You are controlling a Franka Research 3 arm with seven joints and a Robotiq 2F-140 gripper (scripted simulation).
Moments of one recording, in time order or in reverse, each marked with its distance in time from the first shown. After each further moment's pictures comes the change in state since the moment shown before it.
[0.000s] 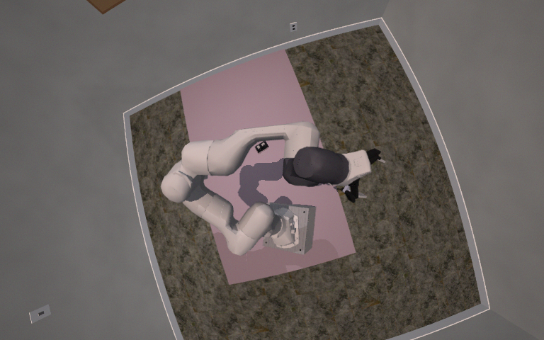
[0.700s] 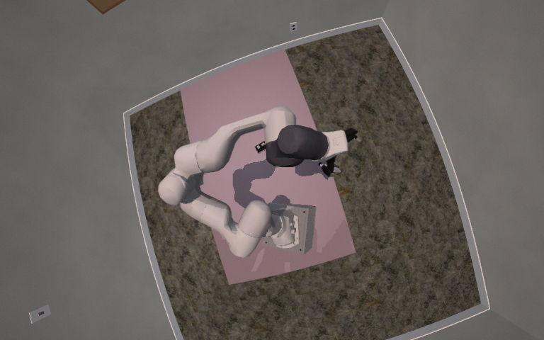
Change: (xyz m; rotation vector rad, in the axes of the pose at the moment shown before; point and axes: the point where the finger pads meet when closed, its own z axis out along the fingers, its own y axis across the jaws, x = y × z) arm -0.132 -0.035 -0.019 0.001 -0.172 0.135
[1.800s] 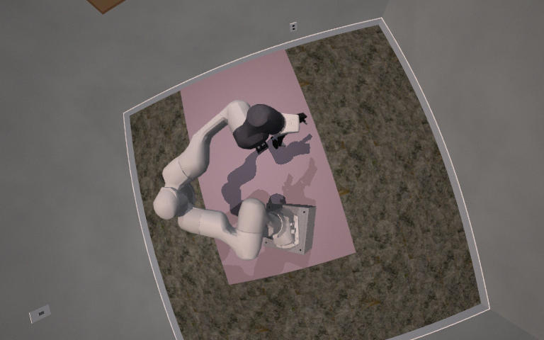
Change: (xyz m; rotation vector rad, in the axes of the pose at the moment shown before) arm -0.280 0.057 -0.010 -0.180 -0.300 0.195
